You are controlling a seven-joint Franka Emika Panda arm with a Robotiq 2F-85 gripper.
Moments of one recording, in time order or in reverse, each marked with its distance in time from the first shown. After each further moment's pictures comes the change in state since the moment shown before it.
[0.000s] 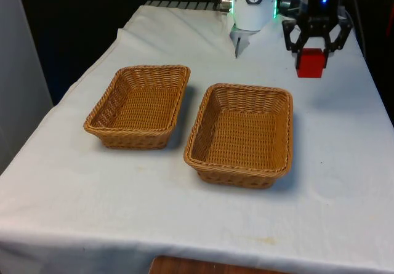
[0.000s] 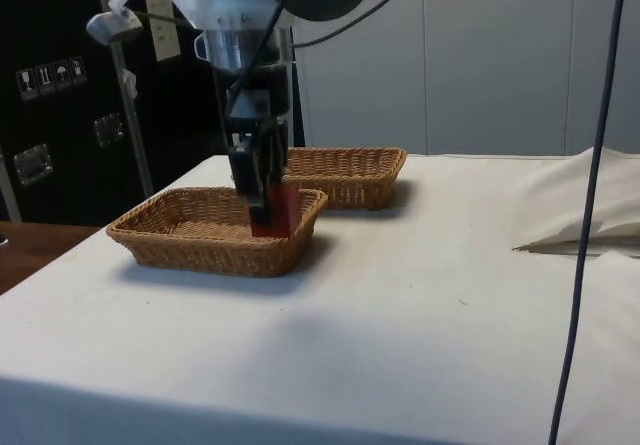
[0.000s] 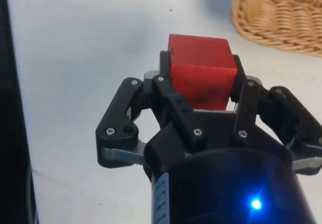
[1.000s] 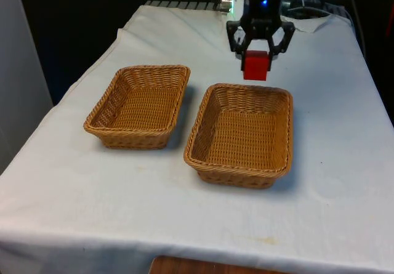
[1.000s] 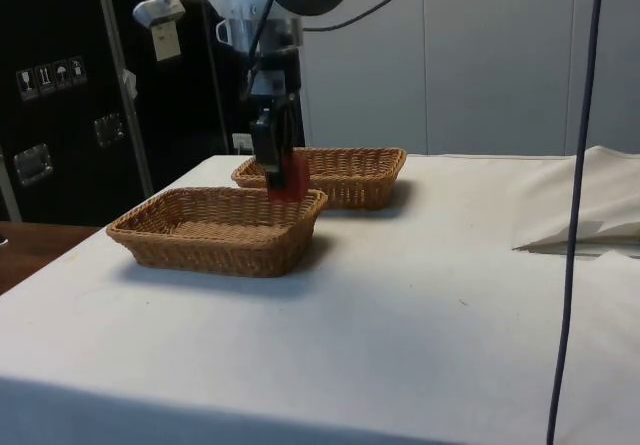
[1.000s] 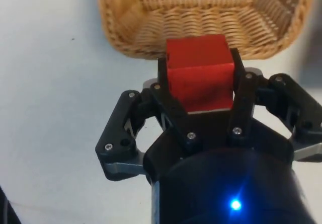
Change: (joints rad) arm -0.020 0.018 -0.187 0.023 0.000 -0.003 -0.214
